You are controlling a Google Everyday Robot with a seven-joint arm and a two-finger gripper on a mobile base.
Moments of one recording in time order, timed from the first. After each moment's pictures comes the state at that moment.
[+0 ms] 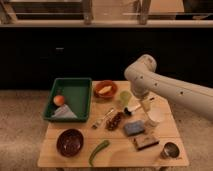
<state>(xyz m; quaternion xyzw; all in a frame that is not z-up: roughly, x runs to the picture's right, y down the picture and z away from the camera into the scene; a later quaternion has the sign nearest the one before) 0.196 0.055 0.756 -0.27 0.03 -0.22 0.94</state>
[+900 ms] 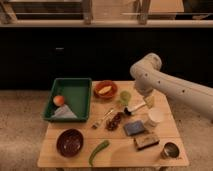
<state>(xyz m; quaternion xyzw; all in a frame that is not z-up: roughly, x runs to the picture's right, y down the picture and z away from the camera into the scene) 0.217 0.042 0.776 -0.26 0.02 -0.23 0.94</state>
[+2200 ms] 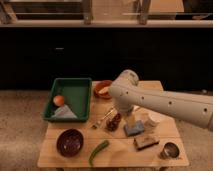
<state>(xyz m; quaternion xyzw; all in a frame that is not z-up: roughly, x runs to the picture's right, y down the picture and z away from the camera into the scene) 0.093 0.140 0.735 -0.31 -0.04 -0.25 0.92</state>
